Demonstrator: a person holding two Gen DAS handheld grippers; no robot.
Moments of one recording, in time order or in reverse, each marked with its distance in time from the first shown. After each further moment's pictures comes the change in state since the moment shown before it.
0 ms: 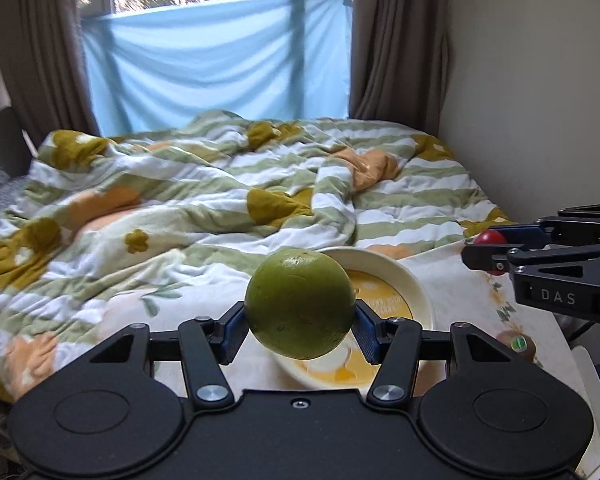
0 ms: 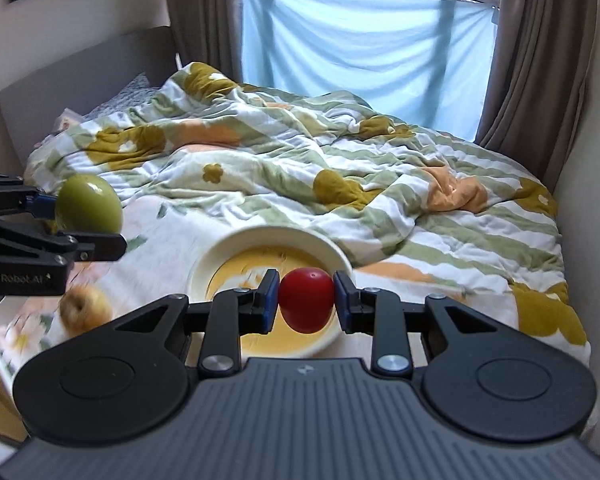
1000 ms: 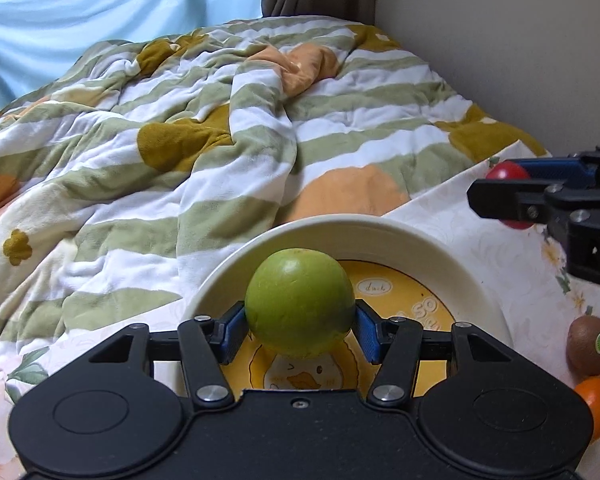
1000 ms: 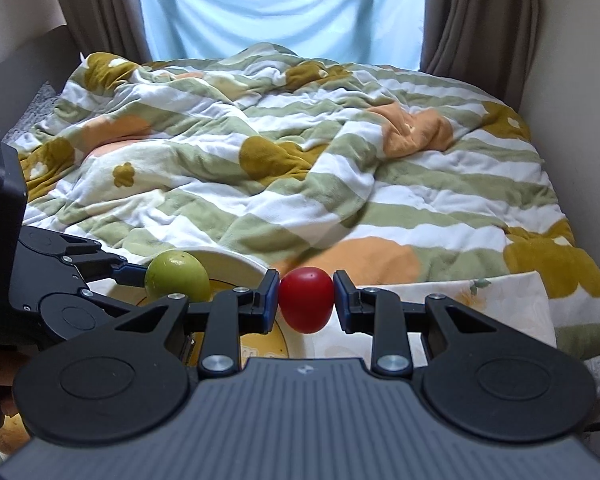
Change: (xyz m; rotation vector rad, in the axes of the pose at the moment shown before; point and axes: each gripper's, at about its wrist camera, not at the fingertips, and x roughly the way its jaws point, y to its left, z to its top) left arm 0.208 -0.019 0.032 0.215 0.277 -0.188; right arm 0.134 -0.052 0.015 0.226 0.141 -0.144
